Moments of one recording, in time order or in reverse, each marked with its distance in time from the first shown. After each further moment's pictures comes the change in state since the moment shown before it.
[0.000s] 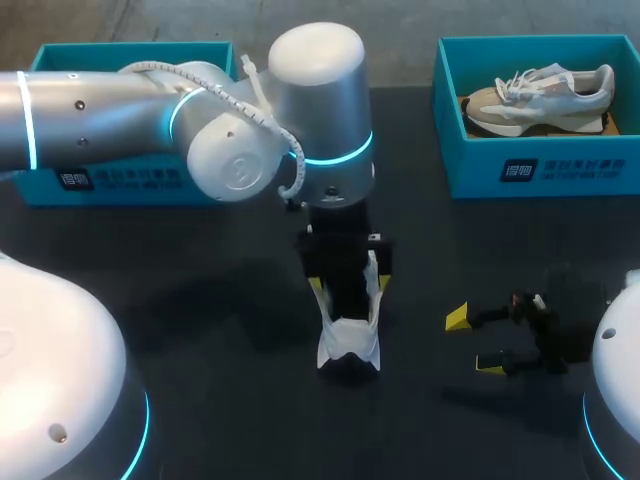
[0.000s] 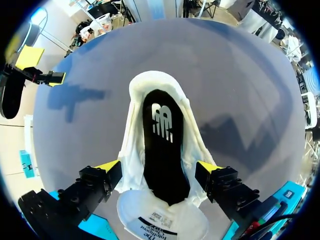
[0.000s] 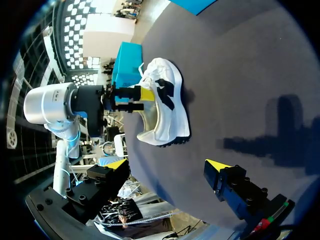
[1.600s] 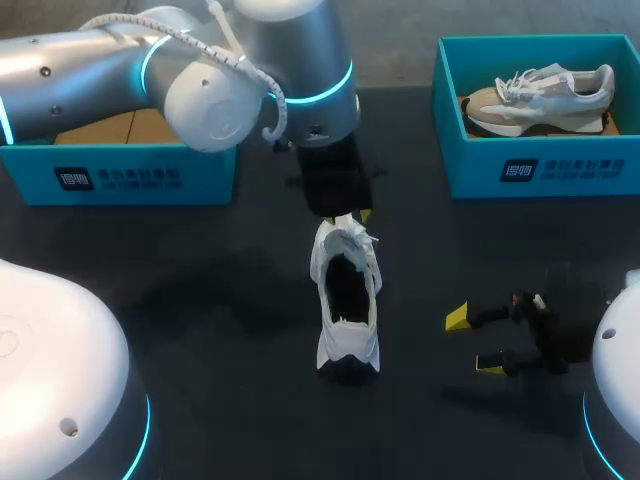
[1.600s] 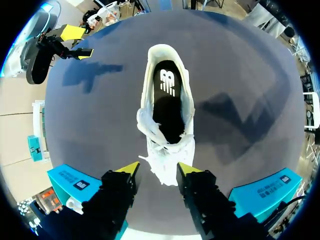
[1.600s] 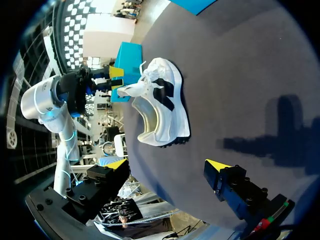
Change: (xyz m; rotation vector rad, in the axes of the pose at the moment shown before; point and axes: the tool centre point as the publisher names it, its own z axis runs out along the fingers) left arm -0.003 0.067 -0.068 -0.126 -0.065 -0.032; right arm 0.000 0.000 0.000 0.000 0.000 0.000
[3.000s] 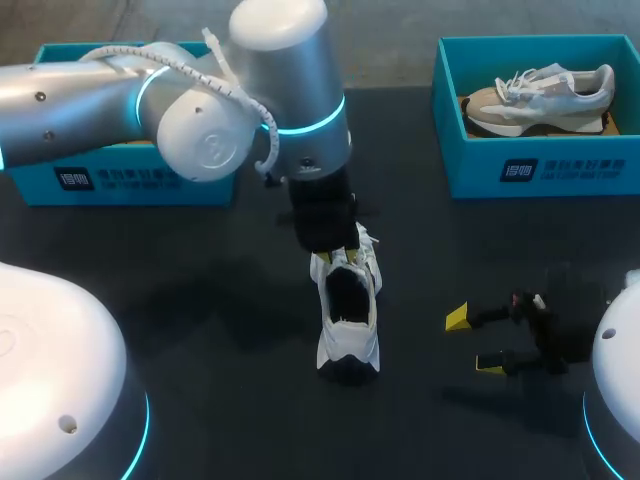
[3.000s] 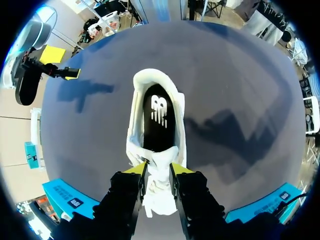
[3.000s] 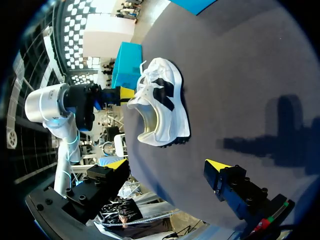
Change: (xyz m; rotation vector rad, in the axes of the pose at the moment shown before) left arm 0.020 -0.054 0.025 0.106 0.010 -0.009; right arm 0.000 0.000 0.000 0.000 0.000 0.000
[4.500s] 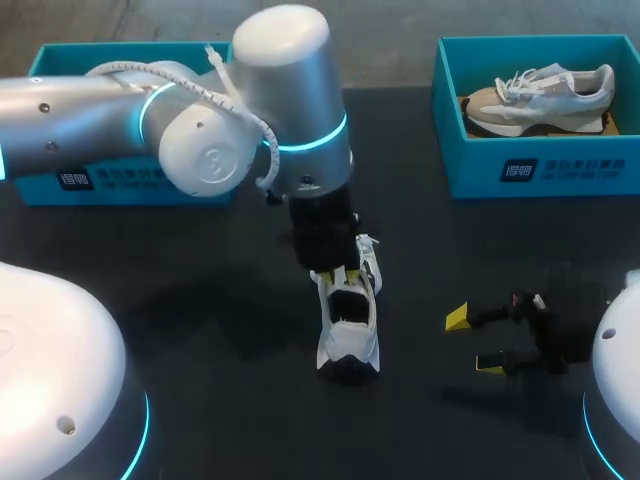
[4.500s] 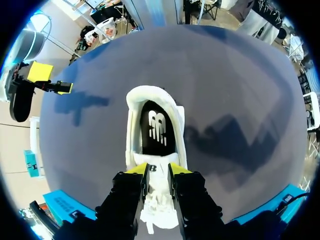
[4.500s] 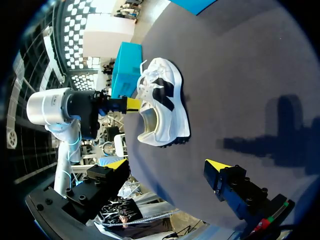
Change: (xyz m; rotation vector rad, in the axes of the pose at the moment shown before) left arm 0.001 -0.026 0.018 0.055 0.008 0.034; right arm 0.000 0.000 0.000 0.000 0.000 0.000
